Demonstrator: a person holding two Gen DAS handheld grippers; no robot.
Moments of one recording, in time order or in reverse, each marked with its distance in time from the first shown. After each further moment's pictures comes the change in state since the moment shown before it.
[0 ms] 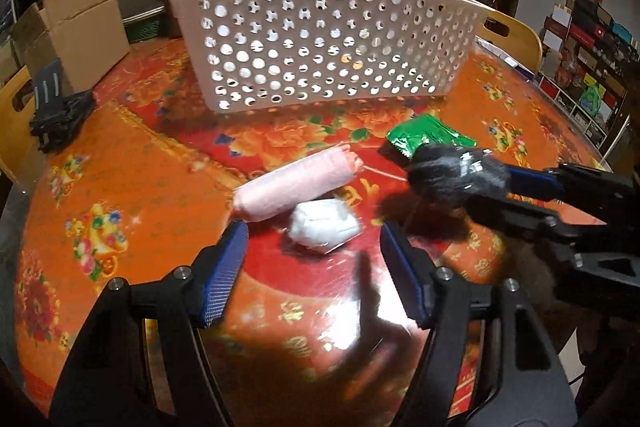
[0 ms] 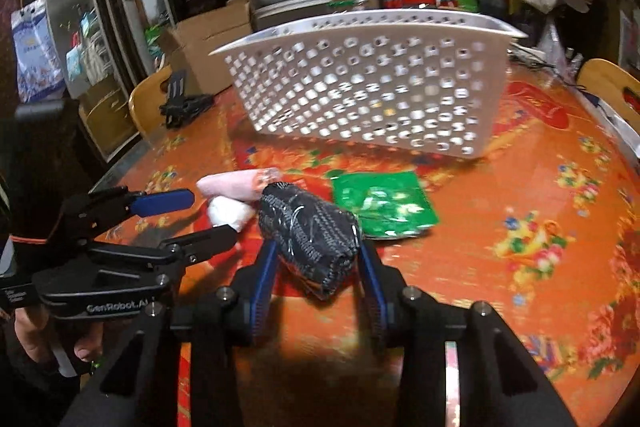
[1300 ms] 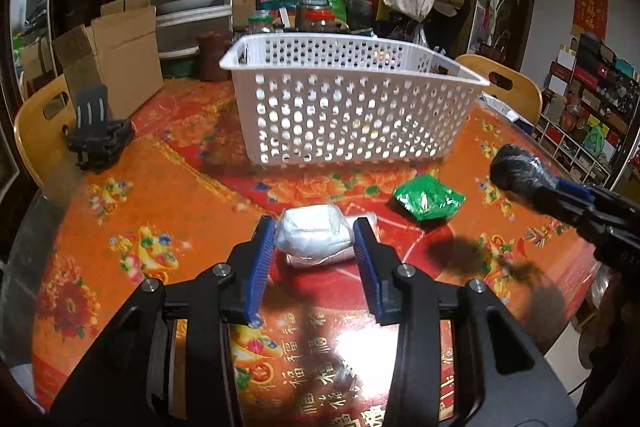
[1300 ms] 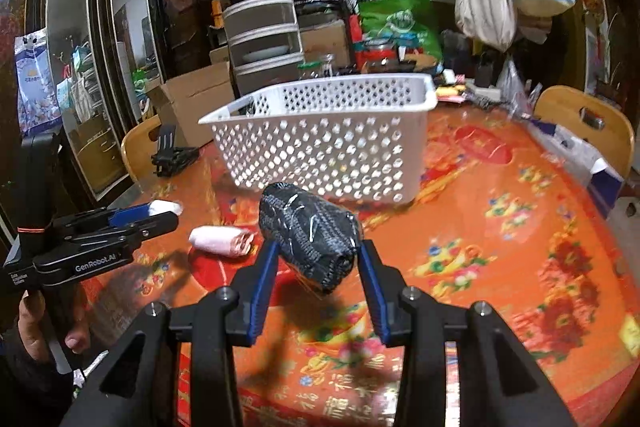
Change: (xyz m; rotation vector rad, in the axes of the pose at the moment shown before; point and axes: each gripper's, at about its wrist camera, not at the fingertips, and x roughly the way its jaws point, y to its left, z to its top) left arm -0.069 0.020 -0.002 -0.062 -0.199 0.030; right arm -0.076 -0.015 0.003 0.013 -0.177 -0.090
